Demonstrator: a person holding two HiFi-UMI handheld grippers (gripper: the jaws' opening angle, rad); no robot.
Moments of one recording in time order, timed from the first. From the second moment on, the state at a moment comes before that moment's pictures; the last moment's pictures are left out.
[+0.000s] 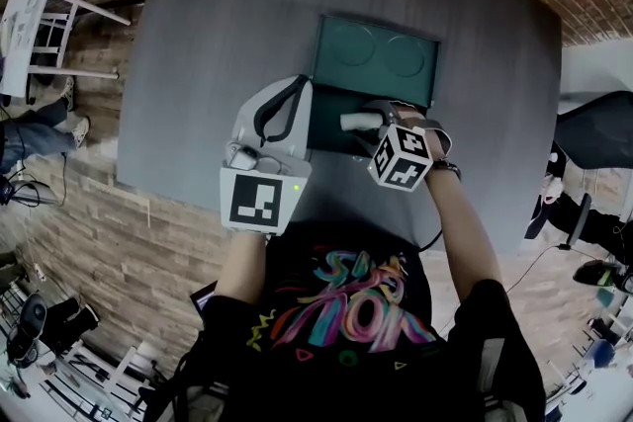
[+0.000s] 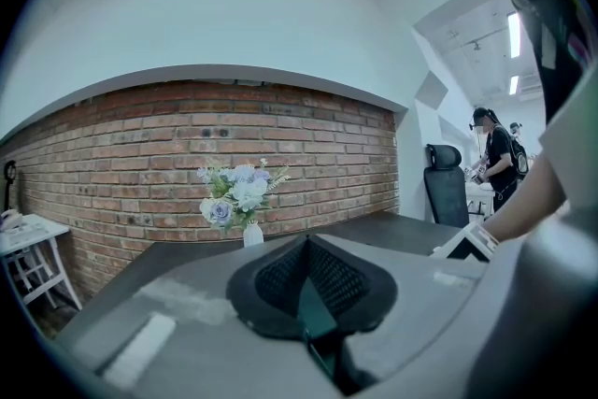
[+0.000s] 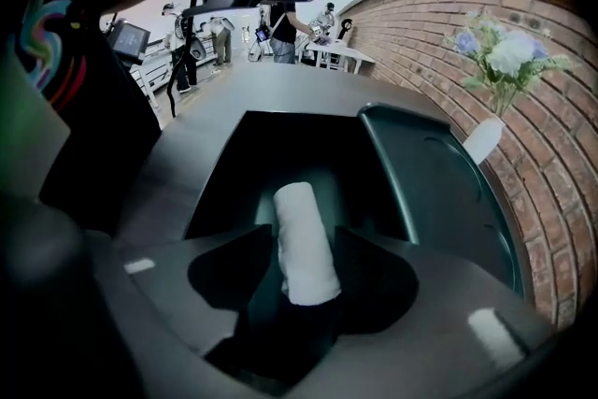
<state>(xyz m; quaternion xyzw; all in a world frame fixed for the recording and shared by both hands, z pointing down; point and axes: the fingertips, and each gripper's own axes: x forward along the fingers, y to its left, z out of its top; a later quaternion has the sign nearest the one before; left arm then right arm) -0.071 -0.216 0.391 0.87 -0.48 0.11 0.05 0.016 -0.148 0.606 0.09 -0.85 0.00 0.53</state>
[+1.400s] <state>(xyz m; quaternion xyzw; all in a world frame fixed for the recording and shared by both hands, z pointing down) -0.062 -0.208 0.373 0.87 -0.47 0.10 0.04 0.021 -0.144 0.574 0.12 -0.85 -0.03 0.51</state>
